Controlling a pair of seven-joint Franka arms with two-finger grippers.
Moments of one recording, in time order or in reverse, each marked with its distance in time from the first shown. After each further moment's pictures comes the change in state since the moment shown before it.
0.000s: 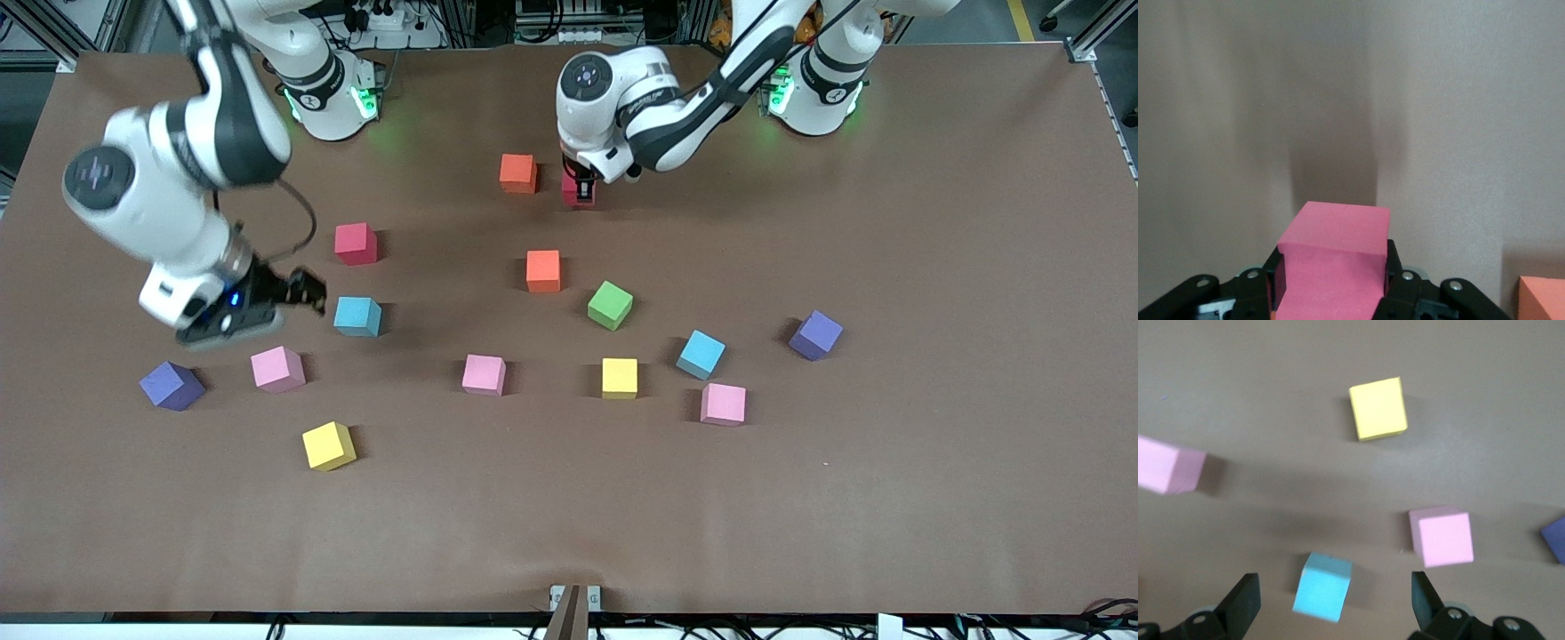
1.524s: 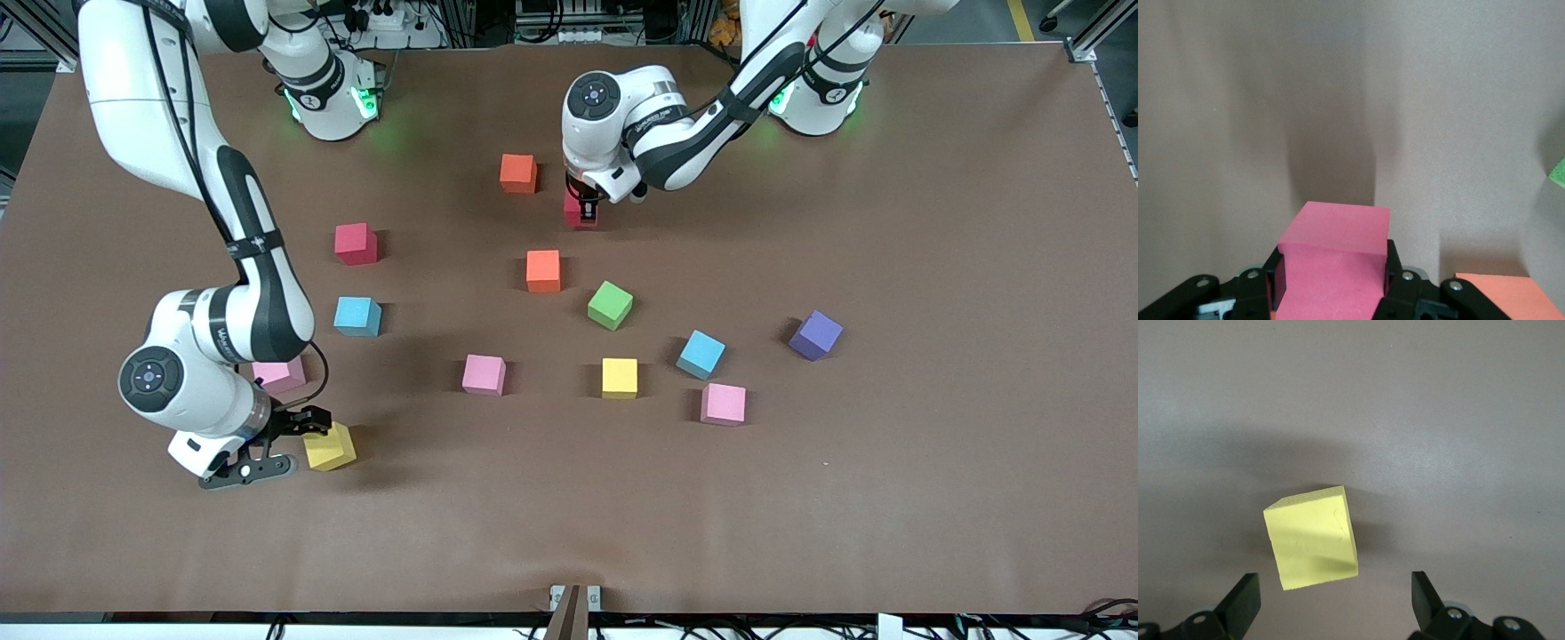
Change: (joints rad) left arm 0.042 0.003 0.011 0.028 0.060 0.000 0.006; right arm -0.062 0.538 0.004 0.507 0.005 0.008 -0.036
